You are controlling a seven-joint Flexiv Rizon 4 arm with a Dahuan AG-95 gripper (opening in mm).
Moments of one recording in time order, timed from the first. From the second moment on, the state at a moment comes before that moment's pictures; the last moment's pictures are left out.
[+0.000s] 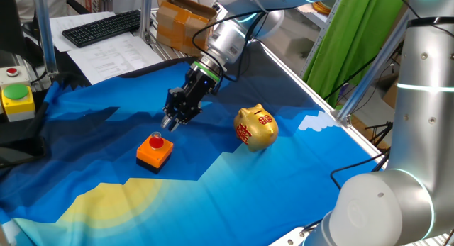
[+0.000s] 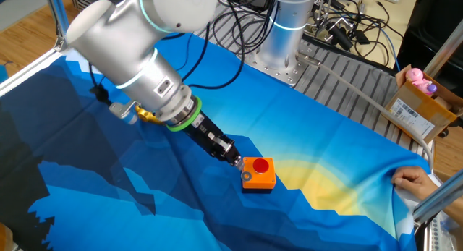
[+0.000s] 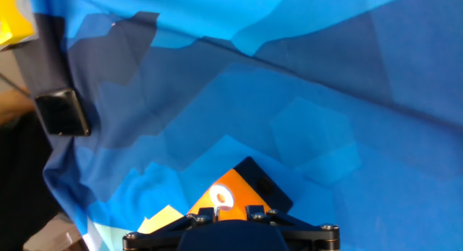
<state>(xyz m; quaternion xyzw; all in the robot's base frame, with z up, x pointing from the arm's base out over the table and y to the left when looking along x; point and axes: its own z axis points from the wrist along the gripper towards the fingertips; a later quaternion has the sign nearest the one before) 0.531 0.110 0.081 -0.10 -0.93 -0.34 0.14</state>
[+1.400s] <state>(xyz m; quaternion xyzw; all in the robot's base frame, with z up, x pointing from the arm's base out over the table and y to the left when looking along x) 0.537 0.121 0.069 -0.10 -0.93 -0.33 0.13</state>
